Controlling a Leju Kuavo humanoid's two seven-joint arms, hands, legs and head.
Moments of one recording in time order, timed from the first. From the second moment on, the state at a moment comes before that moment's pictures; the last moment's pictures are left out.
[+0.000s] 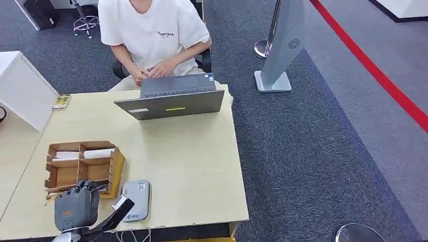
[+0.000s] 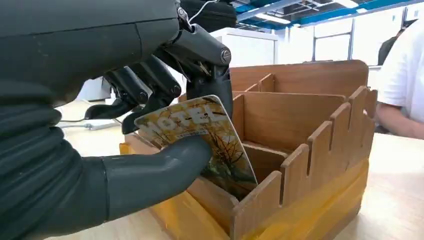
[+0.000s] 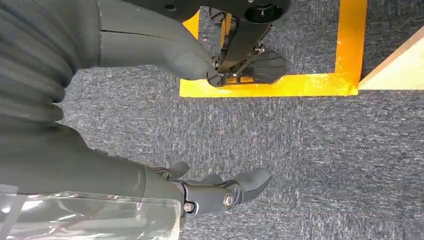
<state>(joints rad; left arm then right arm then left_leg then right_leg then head) 0.07 -0.02 -0.06 -1.29 -1.18 0.57 -0.08 -0.08 0.13 -1.06 -0.21 1.11 -0.14 -0.29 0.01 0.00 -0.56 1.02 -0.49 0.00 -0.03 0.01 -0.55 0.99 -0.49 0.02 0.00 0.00</state>
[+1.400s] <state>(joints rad) -0.53 0.16 -0.22 -1.39 -1.25 0.26 0.07 -0.10 0.13 -1.04 -0.21 1.16 -0.12 -0.25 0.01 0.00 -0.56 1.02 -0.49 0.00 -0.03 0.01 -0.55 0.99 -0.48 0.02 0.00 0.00</state>
